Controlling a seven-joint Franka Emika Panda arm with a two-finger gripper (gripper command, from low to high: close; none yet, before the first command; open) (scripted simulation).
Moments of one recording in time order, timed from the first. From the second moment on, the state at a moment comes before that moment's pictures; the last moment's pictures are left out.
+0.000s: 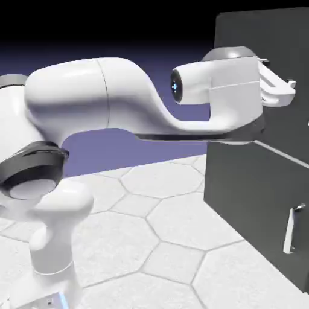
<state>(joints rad) 1.18 -0.78 -1.25 -1.81 -2.66 3.21 -0.15</state>
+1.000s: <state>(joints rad) 1.00 -0.64 -1.17 -1.91 -2.90 3.06 -0.04</state>
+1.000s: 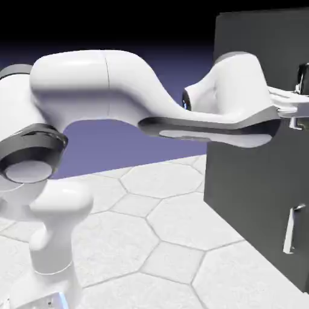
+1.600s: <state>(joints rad) 0.35 -0.58 -0.64 -2.17 -2.85 3.00 0.16</state>
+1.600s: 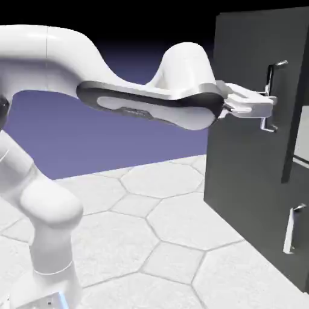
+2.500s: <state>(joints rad) -0.63 -1.06 0.12 -2.63 -2.01 3.14 -0.24</state>
